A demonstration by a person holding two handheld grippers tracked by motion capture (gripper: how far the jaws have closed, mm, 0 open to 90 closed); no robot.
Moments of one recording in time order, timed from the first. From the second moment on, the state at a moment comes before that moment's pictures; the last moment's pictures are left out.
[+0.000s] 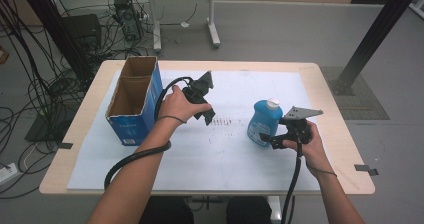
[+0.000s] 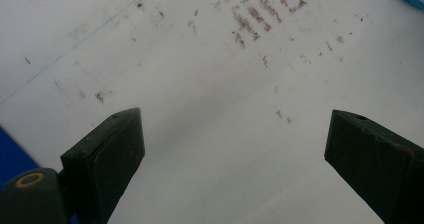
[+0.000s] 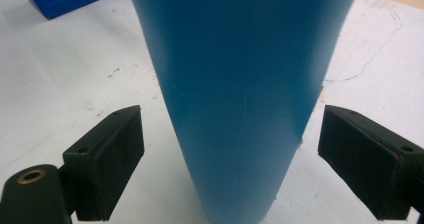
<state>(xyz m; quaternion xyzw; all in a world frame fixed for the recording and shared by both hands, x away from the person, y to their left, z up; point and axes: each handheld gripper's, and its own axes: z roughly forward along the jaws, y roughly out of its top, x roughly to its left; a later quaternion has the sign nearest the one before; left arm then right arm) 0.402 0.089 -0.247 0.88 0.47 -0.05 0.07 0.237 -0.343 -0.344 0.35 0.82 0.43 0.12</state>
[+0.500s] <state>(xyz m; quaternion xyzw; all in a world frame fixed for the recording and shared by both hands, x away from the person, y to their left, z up) 0.401 0.088 -0.248 0.88 0.47 -0.05 0.07 0.235 -0.345 -0.349 0.35 0.82 0.44 0.12</state>
